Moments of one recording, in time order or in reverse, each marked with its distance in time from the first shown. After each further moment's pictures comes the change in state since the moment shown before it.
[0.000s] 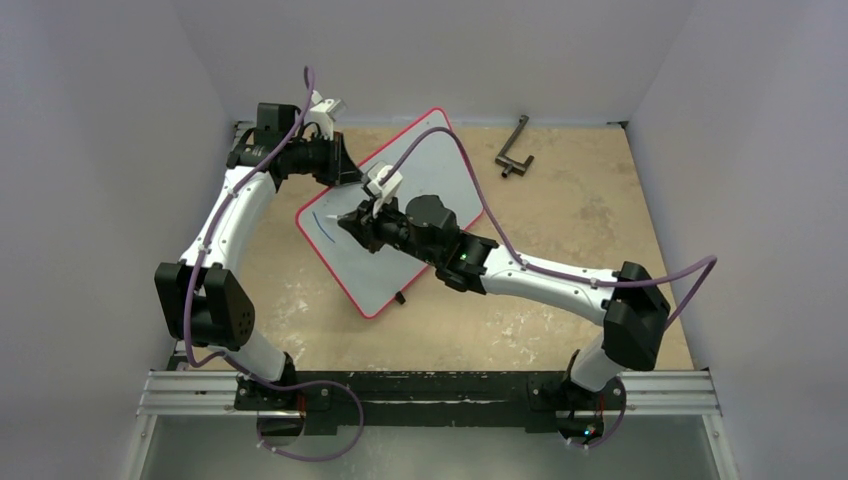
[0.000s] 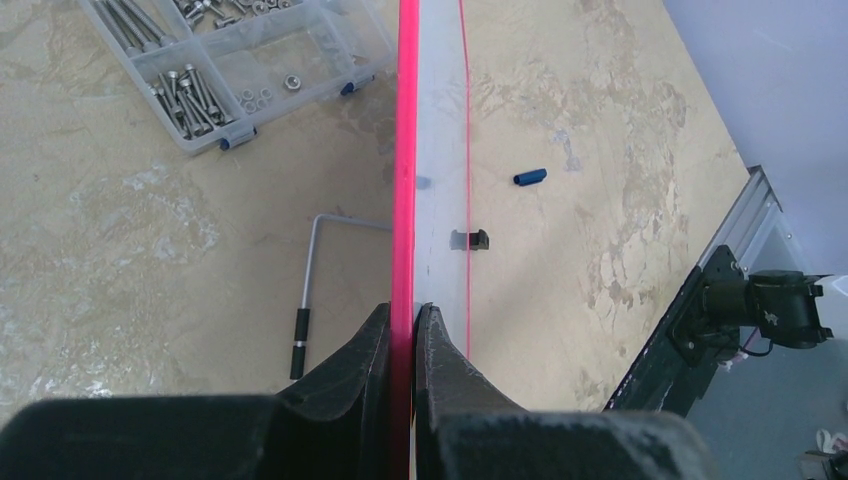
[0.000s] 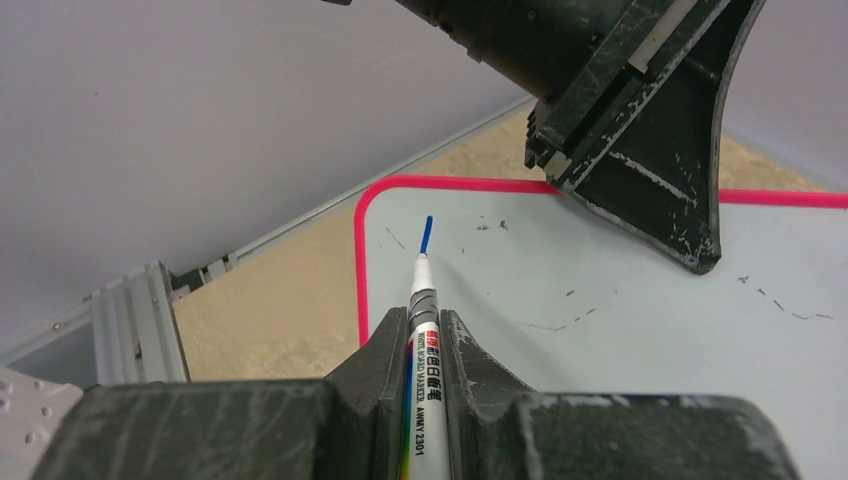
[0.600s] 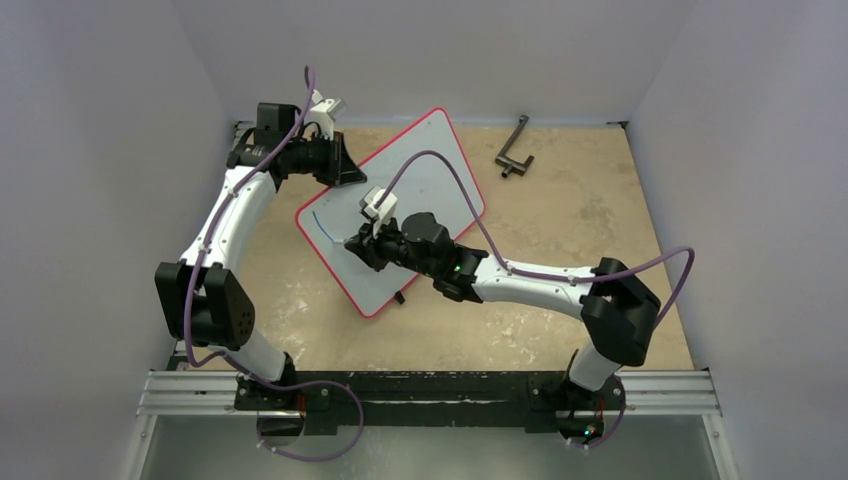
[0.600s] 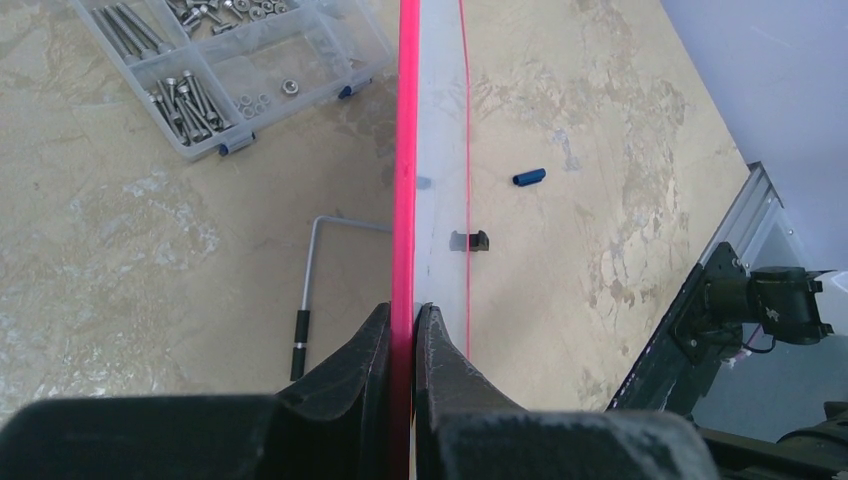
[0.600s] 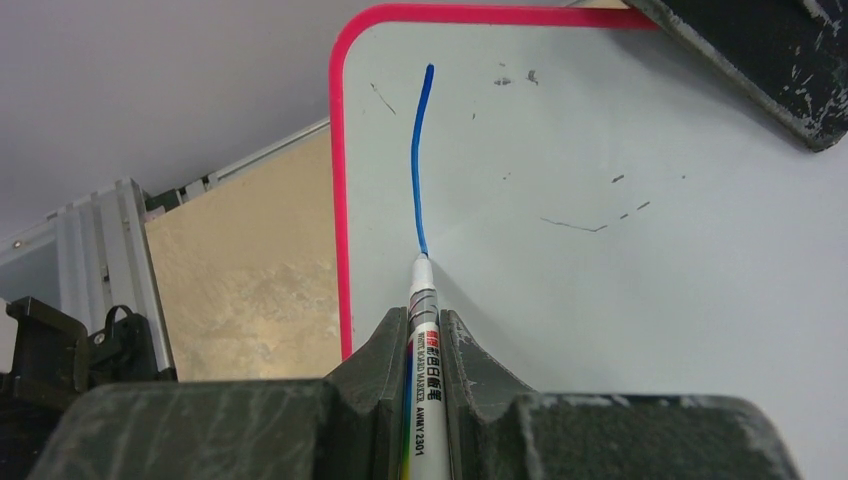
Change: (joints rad) left arm 0.000 0.002 0.000 0.005 0.007 0.010; right arm -0.008 0.066 -0.120 0.094 -0.050 -0.016
